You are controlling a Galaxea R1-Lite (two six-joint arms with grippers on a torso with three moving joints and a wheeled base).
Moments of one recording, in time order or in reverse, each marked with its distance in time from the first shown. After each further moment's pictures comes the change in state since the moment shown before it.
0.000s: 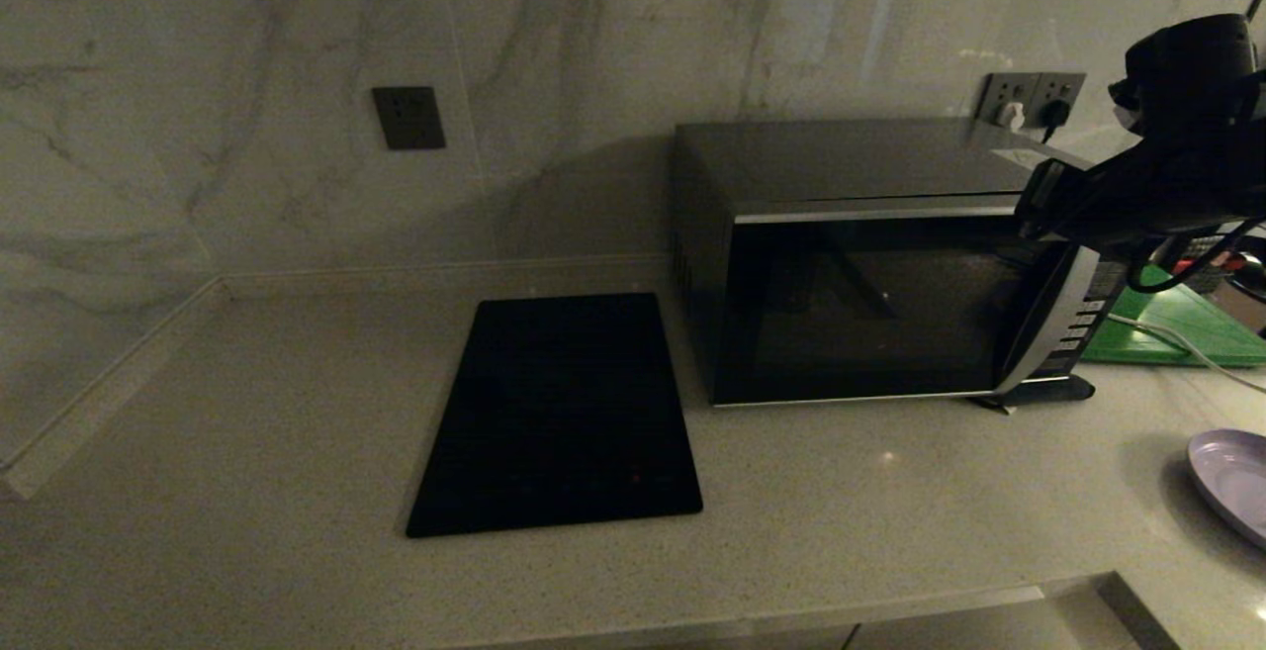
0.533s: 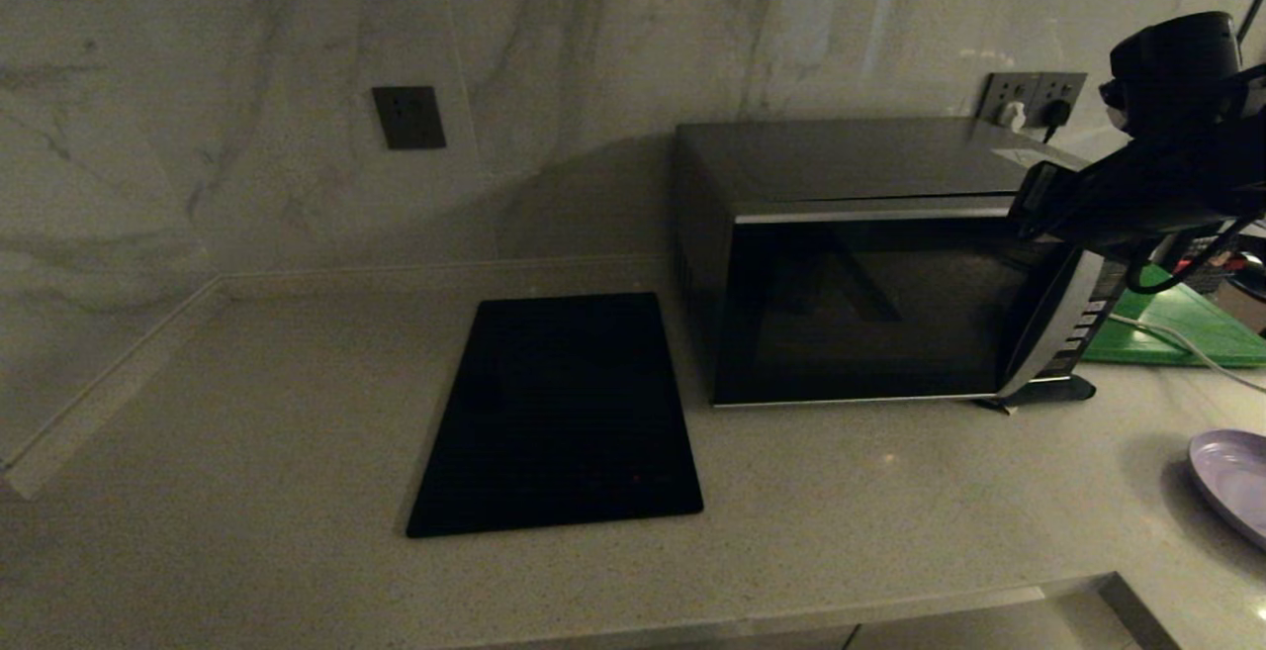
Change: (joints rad) left arm 0.000 0.000 0.000 0.000 -0.001 0.000; right arm 0.032 -0.004 -0.006 0.020 -0.077 -0.006
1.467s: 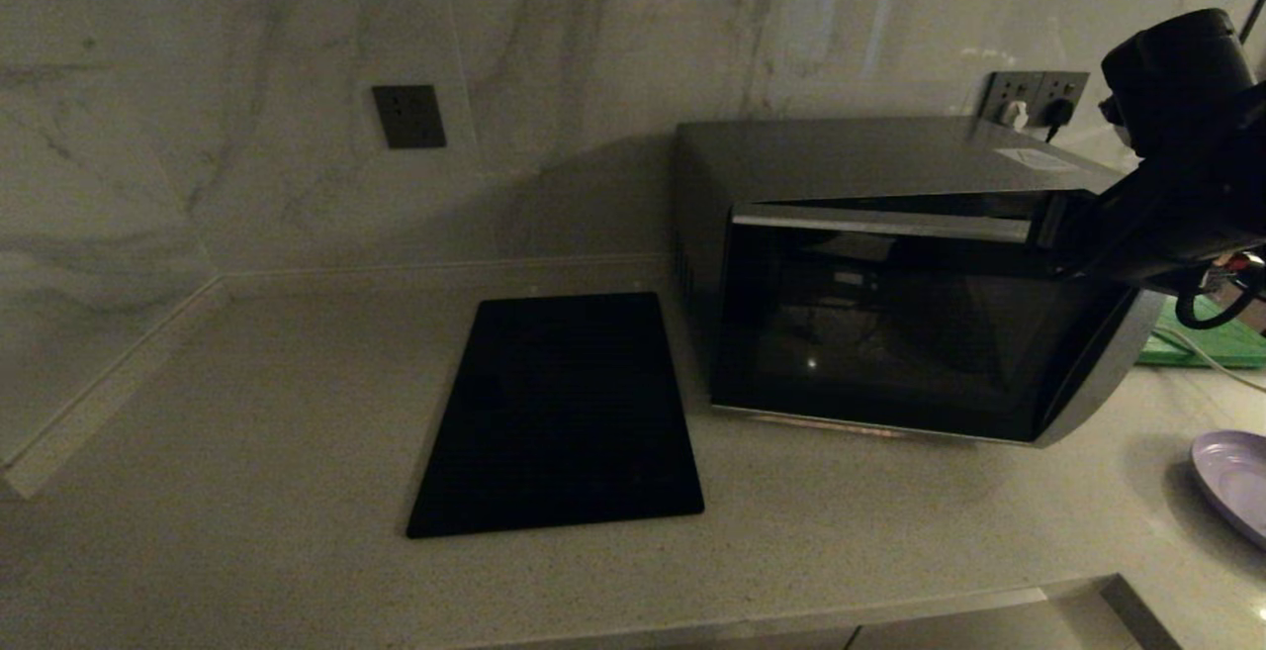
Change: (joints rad) left arm 0.000 0.000 0.000 0.000 0.000 0.000; right arm 0.121 -0.126 0.098 0.183 -0.210 -0.001
